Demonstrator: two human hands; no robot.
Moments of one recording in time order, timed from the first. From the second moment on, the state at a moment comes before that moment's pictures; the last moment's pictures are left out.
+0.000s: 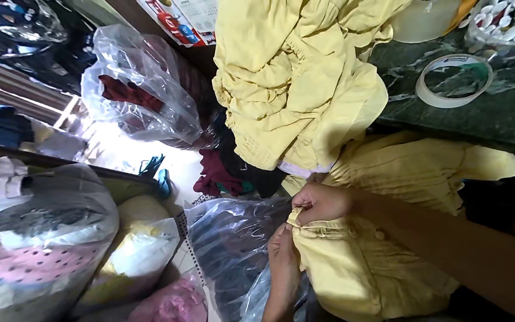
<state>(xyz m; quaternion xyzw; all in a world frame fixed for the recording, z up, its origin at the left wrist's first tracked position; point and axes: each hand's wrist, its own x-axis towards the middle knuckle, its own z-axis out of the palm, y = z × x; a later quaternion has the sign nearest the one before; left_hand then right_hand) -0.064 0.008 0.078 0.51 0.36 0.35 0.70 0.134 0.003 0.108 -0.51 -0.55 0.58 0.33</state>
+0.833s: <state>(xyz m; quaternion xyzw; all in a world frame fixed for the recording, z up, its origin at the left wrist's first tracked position) -0.070 0.019 0.084 0.54 0.36 0.35 0.67 0.131 0.003 0.104 -0.47 -0.54 0.59 0.36</state>
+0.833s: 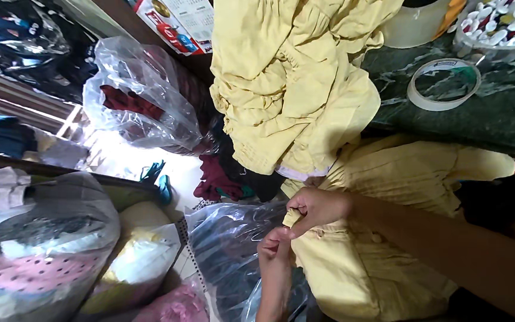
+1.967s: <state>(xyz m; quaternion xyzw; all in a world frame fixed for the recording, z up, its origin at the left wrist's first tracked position) -0.088 0.044 0.059 0.52 0.38 0.16 0.75 0.117 0.024 0.085 -0.63 -0.62 0.38 0.28</state>
